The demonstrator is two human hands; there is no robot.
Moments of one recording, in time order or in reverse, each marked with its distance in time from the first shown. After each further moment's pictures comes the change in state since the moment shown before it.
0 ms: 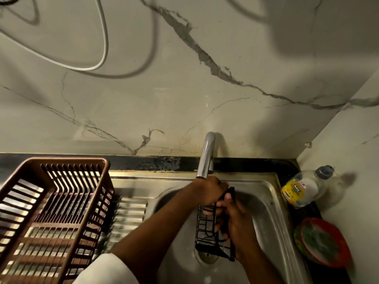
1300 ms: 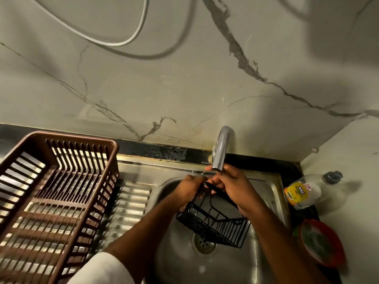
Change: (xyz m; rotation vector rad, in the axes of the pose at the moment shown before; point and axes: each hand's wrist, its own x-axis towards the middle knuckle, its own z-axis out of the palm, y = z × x) left_hand -0.004 -0.079 0.045 -1.179 0.210 -0.309; right_hand 0.045 -0.053 0.030 -0.366 -0.289 -0.159
